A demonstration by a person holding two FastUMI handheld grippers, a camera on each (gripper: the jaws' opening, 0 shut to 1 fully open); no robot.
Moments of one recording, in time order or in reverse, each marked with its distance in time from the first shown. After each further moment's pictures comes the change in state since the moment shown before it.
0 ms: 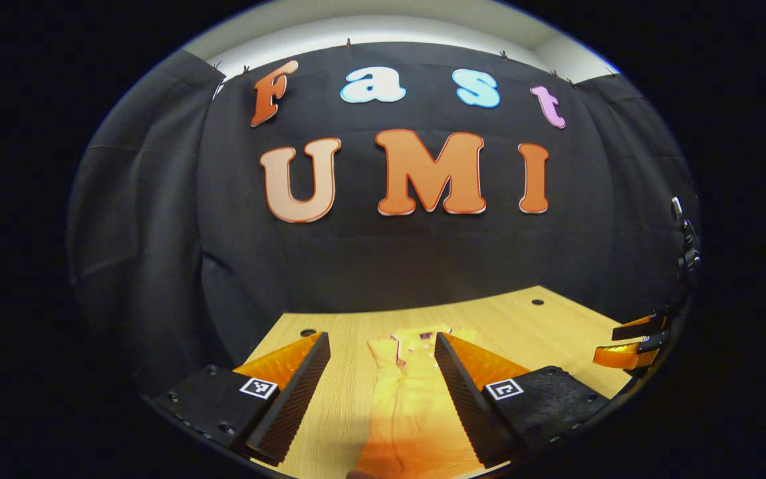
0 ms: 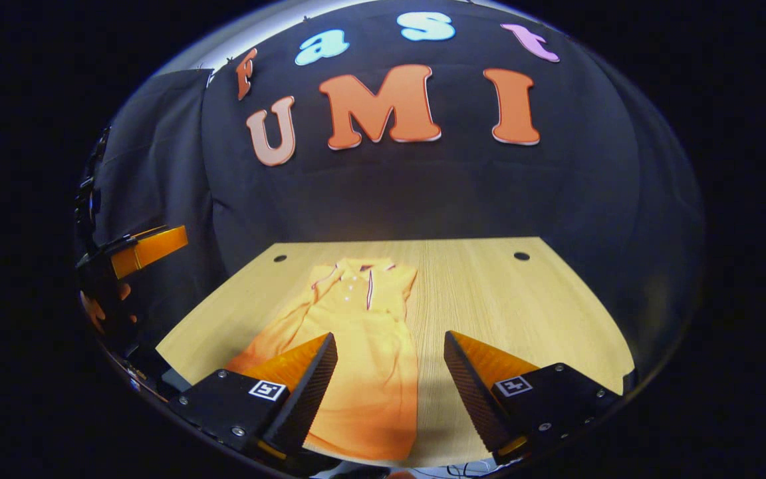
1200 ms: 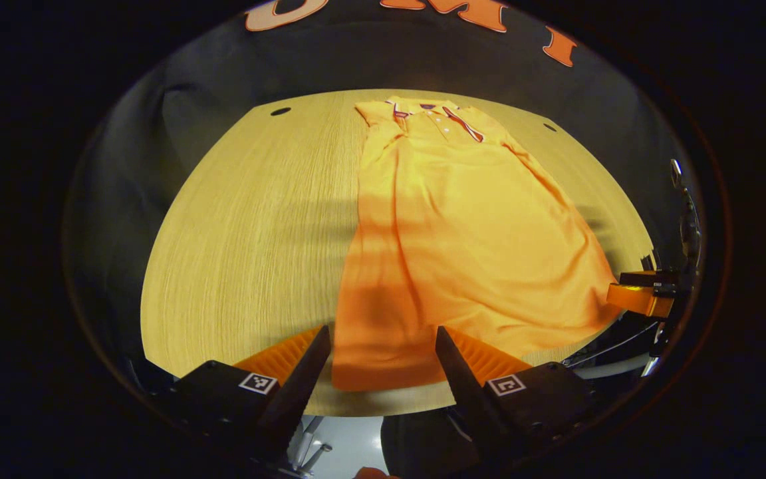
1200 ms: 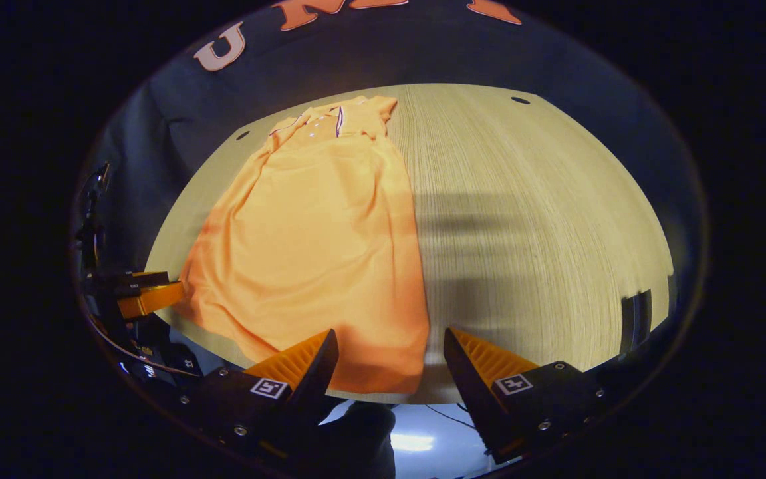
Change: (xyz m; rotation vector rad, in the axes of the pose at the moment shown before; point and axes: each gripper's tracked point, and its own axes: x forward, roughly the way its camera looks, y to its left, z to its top) left arm -0.008 -0.002 -0.217 -0.040 0.881 -0.124; right arm 0.013 -0.002 -0.183 0.091 0.580 -0.045
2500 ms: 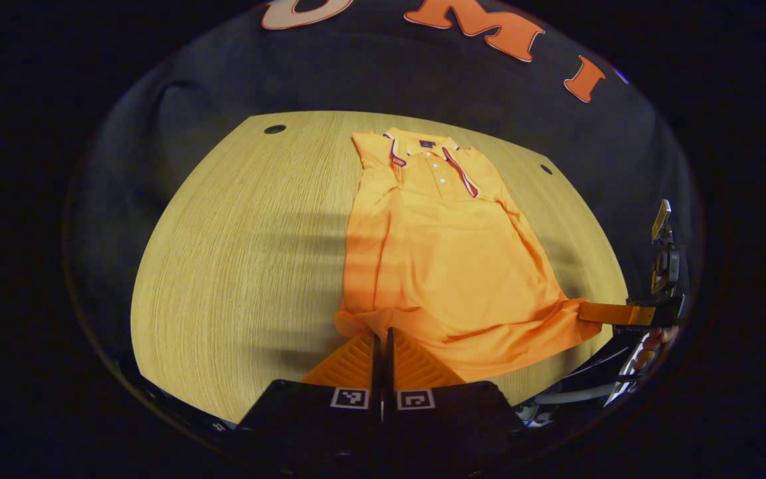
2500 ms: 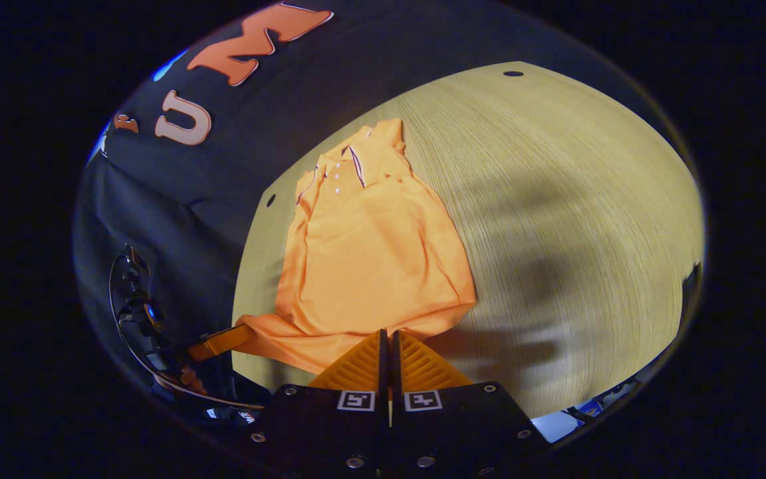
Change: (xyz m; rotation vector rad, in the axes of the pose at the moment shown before) left arm -0.021 -0.009 0.115 -0.085 -0.131 -0.101; right arm -0.013 0.046 0.103 0.314 -0.083 0.314
